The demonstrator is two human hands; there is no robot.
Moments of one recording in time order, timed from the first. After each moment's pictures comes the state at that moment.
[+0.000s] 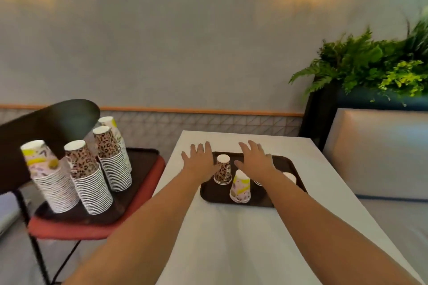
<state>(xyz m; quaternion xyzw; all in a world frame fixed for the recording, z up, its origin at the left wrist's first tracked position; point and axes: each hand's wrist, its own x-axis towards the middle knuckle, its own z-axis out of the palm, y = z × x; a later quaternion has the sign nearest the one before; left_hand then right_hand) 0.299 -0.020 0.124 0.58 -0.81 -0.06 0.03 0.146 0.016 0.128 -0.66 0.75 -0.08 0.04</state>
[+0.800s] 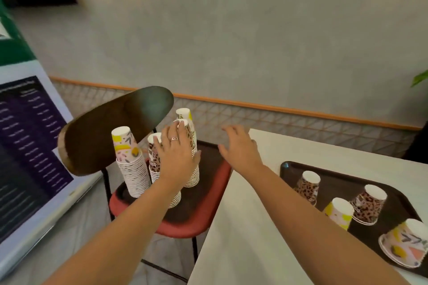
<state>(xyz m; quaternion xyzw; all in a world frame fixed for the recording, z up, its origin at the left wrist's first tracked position) 0.536 -0.098 0.096 0.69 -0.64 0.20 0.28 0.379 -0.112 0.128 -0.77 0.58 -0.26 0.05</state>
